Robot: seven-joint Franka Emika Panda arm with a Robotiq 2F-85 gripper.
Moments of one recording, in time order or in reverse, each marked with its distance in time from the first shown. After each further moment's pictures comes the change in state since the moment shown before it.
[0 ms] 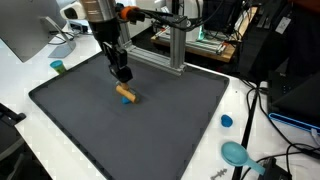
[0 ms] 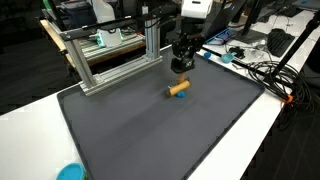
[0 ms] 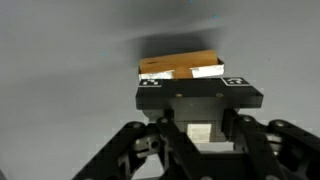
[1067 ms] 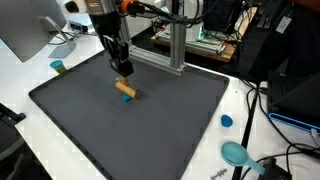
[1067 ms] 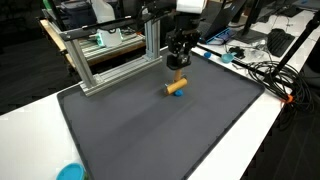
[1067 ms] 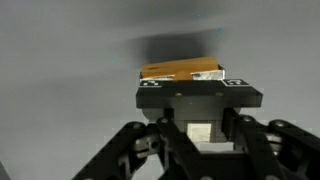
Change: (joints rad) arm -0.015 -0.055 0.002 -0.050 0.002 -0.024 -0.054
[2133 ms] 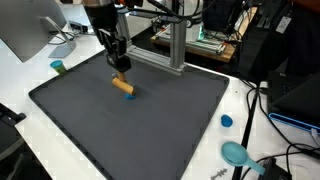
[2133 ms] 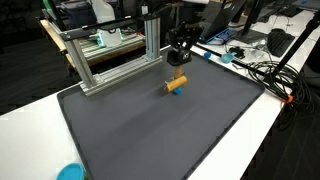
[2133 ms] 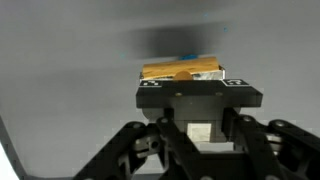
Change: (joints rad) arm 0.001 -0.002 0.010 0.058 -0.050 -0.079 0.000
